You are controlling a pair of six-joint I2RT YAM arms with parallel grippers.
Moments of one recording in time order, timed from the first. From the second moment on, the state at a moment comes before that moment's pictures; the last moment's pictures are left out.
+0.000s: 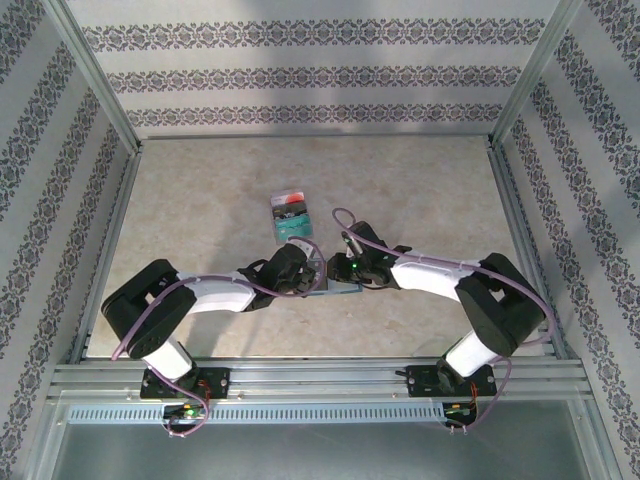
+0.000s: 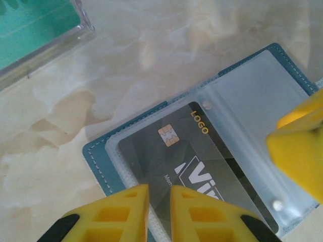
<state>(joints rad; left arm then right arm) -0.79 1.63 0.67 0.17 -0.12 -0.35 0.67 1.59 0.76 -0.14 -0.21 0.75</state>
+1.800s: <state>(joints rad) -0.74 1.67 0.66 0.24 -0.02 -0.41 0.60 1.65 0.69 0.15 -0.39 0.88</state>
